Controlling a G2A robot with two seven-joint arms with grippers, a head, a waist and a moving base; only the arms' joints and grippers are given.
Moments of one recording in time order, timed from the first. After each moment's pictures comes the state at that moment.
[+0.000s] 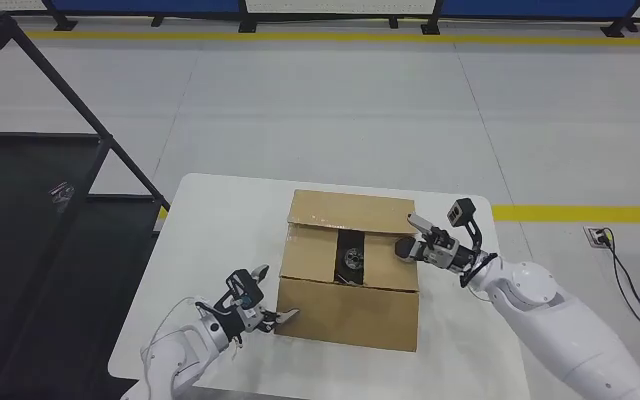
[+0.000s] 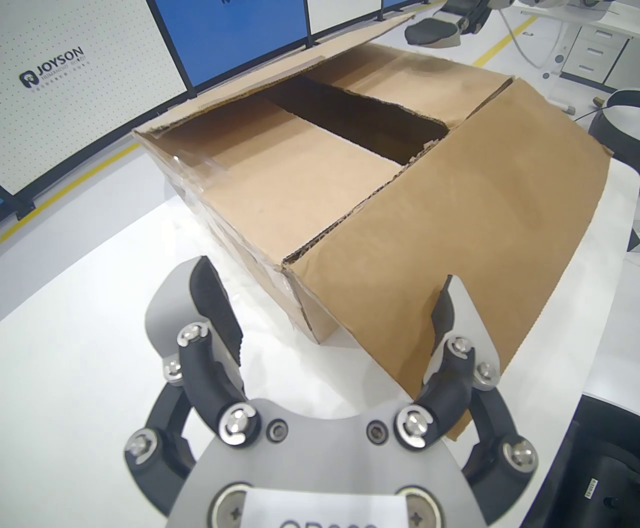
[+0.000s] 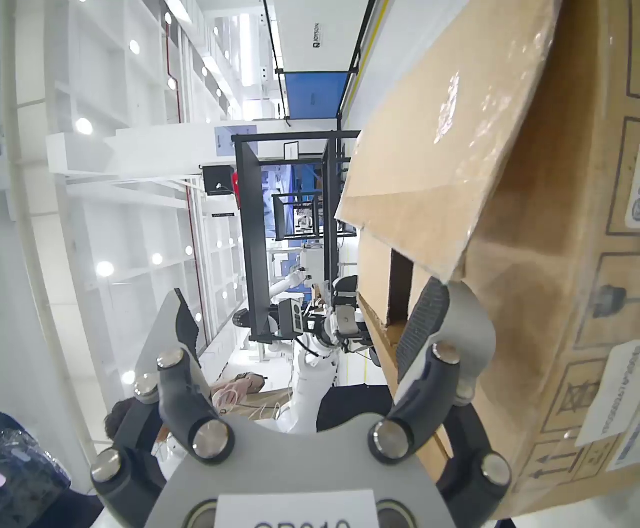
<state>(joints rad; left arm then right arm) 1.29 -1.19 -1.40 -1.60 1.50 -0.67 0.07 -0.61 -0.86 0.71 -1.19 0.90 -0.31 0.68</state>
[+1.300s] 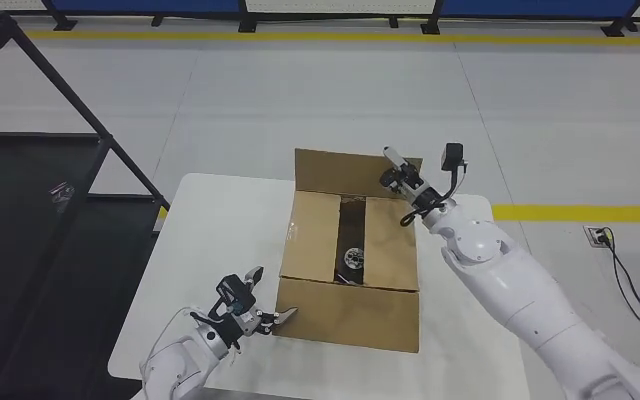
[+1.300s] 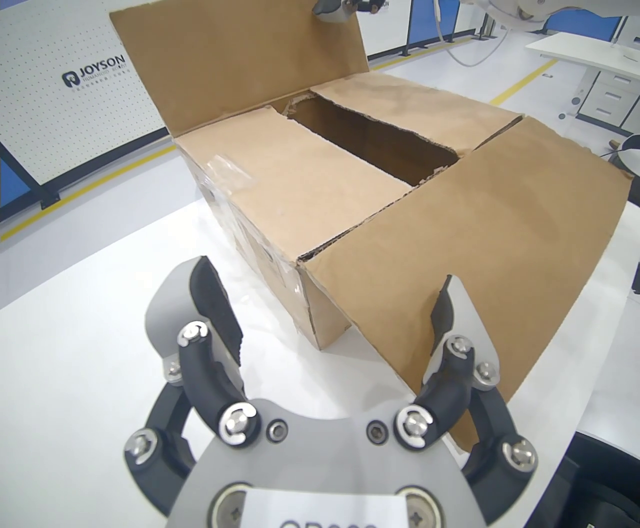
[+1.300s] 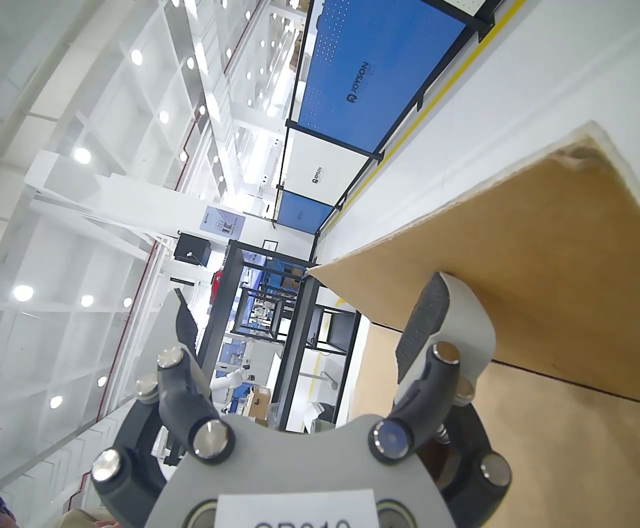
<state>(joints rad) 1.34 -1.17 -1.39 -1.63 1.46 -0.58 0.14 -0.36 -1.12 0.61 -0.95 0.59 -0.41 0.17</state>
